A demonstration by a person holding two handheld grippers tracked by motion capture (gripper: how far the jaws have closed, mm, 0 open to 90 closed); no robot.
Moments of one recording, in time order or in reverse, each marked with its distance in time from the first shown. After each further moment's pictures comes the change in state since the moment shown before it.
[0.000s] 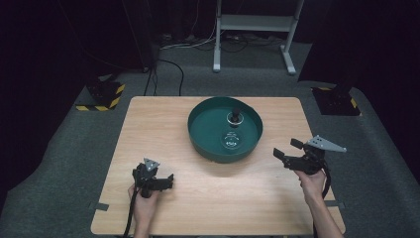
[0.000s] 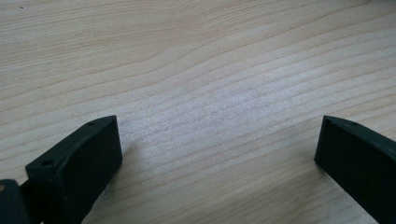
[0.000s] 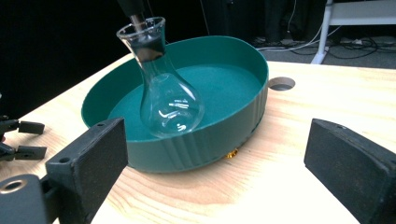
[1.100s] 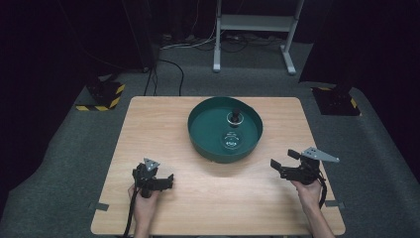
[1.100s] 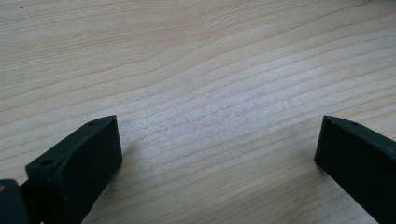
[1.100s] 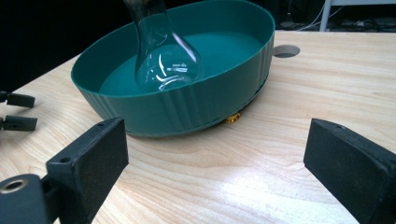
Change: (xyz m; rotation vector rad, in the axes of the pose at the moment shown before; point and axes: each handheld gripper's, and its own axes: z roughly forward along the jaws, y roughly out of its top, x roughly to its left) left arm 0.000 0.000 0.000 0.000 0.000 0.000; right arm 0.004 -0.036 0.007 0.062 -0.011 -0.002
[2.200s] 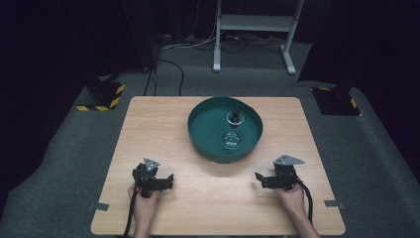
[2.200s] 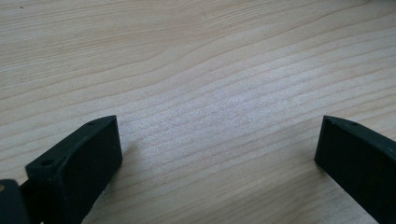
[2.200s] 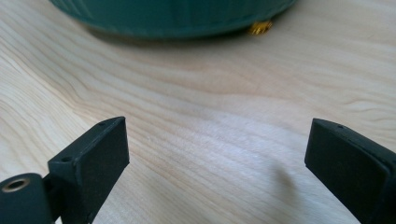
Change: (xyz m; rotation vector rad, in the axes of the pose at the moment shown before) left arm 0.000 0.000 0.000 0.000 0.000 0.000; right arm 0.022 -0.043 0.061 0.301 -0.092 -0.154
